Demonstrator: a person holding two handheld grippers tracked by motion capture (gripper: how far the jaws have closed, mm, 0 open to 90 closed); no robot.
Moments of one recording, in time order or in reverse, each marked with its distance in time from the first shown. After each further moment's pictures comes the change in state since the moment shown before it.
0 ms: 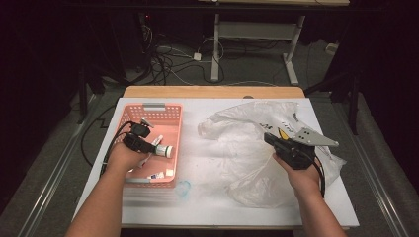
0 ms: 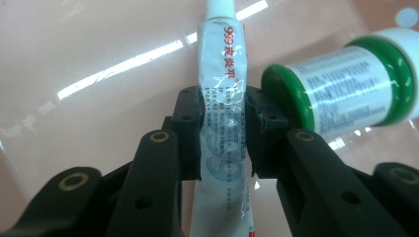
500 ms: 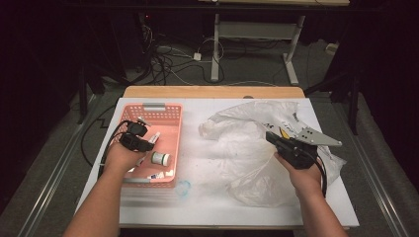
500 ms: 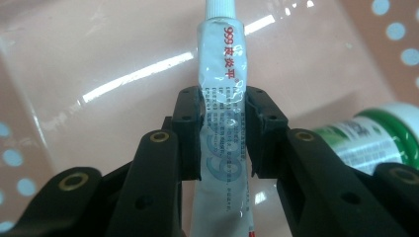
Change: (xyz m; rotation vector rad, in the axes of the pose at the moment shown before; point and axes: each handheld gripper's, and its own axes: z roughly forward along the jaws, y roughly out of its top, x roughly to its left) left arm -0.001 -0.005 -0.016 -0.057 0.041 -0.009; right arm -0.002 0.002 -0.004 -0.022 0.000 0.013
